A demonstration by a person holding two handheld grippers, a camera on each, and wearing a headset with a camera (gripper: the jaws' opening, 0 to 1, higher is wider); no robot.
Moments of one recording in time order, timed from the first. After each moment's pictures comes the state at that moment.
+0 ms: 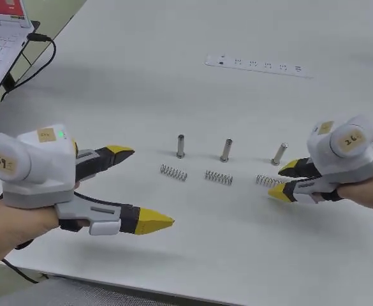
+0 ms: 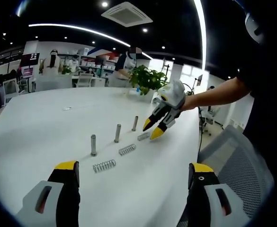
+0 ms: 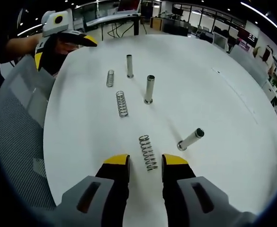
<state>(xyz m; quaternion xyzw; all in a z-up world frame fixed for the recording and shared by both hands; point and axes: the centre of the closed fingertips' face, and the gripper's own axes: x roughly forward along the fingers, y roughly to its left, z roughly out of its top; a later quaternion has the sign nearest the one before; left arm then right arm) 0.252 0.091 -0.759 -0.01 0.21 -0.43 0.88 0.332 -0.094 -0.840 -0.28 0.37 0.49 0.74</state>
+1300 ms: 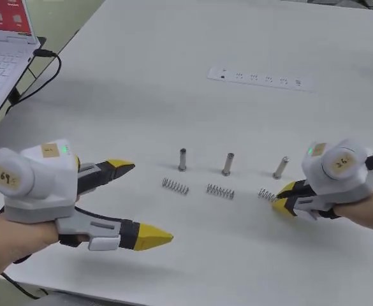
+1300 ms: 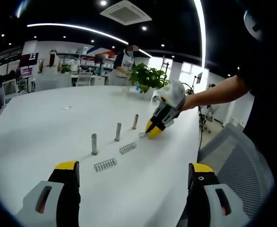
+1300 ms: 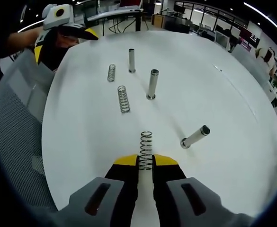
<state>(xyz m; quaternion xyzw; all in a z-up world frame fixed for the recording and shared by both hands) 0.251 0.093 -0.759 0.00 0.22 -0.43 0.88 0.327 -0.096 -0.845 -0.29 0.37 0.49 0.73</state>
